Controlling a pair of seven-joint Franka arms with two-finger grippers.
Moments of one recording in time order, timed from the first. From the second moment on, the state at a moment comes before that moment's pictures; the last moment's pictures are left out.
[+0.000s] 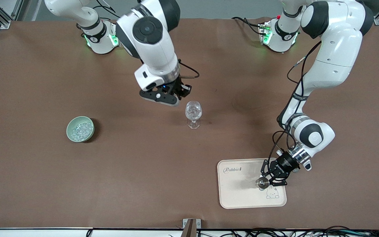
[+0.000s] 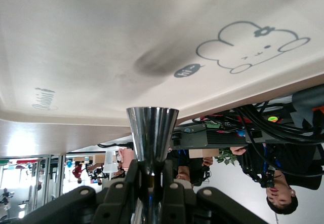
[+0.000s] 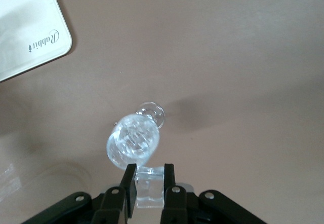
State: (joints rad) left arm -0.05 0.90 -0.11 -1.48 -1.82 2.44 -0.69; right arm 0.76 0.46 -0.05 -1.33 0.11 1.85 0.99
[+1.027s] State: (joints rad) left arm 0.01 0.90 -0.11 -1.58 -1.91 2.23 -0.51; right arm 0.83 0.63 -0.06 -1.27 0.07 1.96 1.05
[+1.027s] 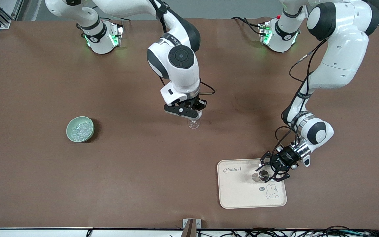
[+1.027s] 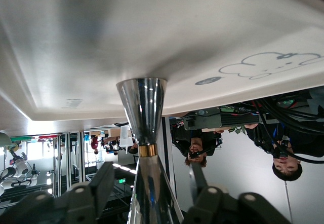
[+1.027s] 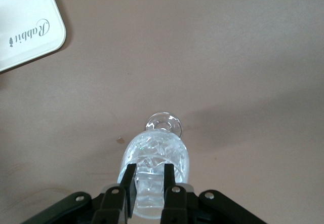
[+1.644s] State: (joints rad) left arm 0.05 0.86 0.01 -1.58 -1.59 2.05 -0.50; right arm 0.83 0.63 -0.06 -1.27 0.05 1.93 1.05
